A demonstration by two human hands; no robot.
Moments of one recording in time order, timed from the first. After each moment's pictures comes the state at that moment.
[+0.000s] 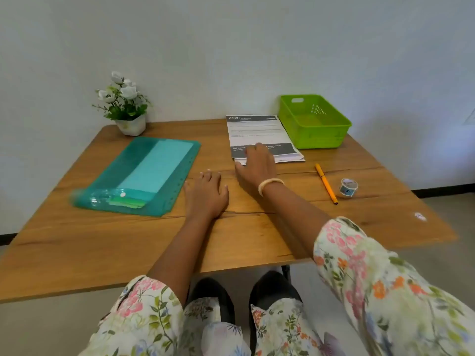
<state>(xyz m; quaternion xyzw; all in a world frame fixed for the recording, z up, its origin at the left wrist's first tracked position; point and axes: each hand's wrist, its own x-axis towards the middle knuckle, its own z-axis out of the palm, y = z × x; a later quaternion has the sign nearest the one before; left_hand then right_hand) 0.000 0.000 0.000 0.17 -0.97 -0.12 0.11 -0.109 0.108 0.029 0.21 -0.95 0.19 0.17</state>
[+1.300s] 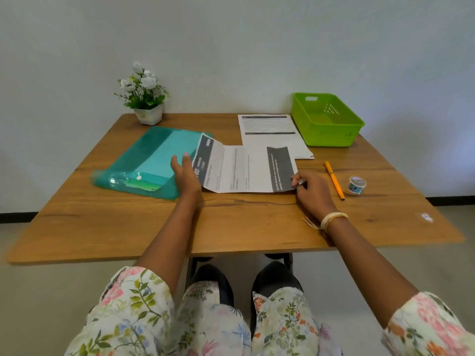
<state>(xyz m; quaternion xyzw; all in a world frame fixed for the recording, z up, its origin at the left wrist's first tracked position) 0.026 -0.027 0.023 0.31 -0.56 -0.69 0.35 -0.059 0.235 0.010 0.21 -0.88 0.41 0.06</state>
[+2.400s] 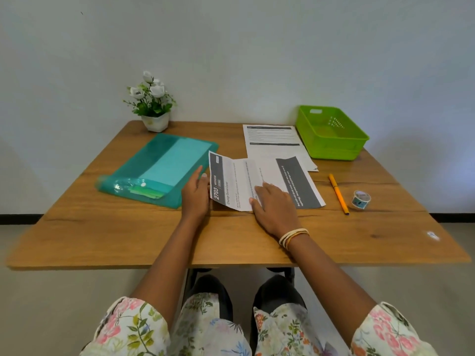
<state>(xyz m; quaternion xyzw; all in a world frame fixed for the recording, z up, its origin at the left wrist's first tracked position) 0.045 -0.022 0.006 0.25 -0.72 -0.58 0.30 -0.030 0.158 -0.015 0.31 -0.93 0.18 0.09</state>
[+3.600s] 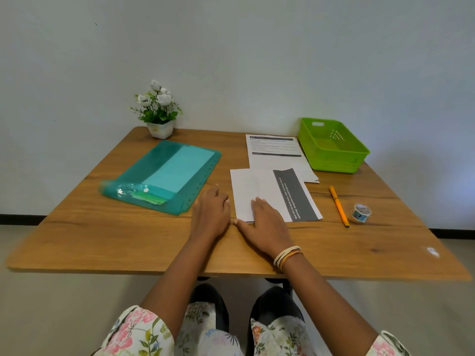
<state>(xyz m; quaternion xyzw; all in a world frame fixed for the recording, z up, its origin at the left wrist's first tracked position) 0.044 -0.001 -0.003 0.20 -0.94 -0.18 0.21 0.002 0.145 -0.003 0.30 -0.93 0.19 0.03</state>
